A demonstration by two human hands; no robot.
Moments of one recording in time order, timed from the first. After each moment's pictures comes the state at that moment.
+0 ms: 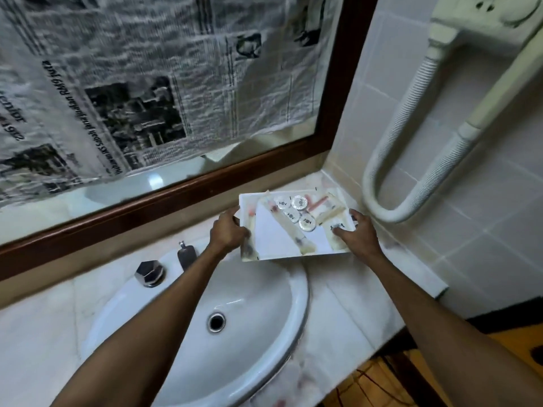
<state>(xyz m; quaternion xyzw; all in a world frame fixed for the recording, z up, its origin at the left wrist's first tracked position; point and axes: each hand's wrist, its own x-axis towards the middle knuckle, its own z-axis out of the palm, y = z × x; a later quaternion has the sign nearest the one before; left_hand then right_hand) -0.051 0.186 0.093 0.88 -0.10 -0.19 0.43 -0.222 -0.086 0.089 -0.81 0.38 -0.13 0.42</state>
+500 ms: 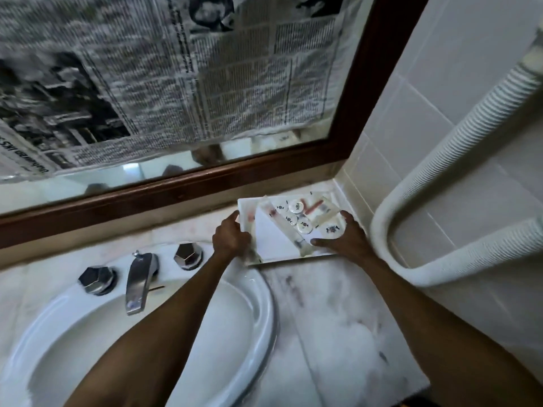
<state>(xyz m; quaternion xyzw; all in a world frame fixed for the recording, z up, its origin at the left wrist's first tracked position) -0.002 0.060 0.027 0.90 0.05 -0.20 0.39 -0.106 -0.214 0.032 -0.85 0.32 0.06 0.42</state>
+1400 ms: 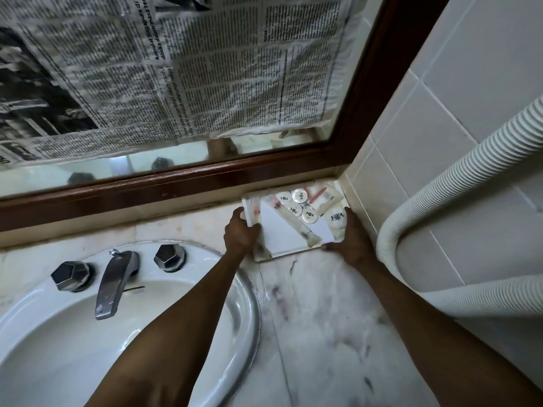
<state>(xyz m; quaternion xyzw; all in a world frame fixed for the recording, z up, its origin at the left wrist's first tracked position) 0.016 -0.005 -0.018 0.86 0.13 -0.17 0.46 -0.077 -0.263 0.004 -0.89 0.23 0.04 0.39</state>
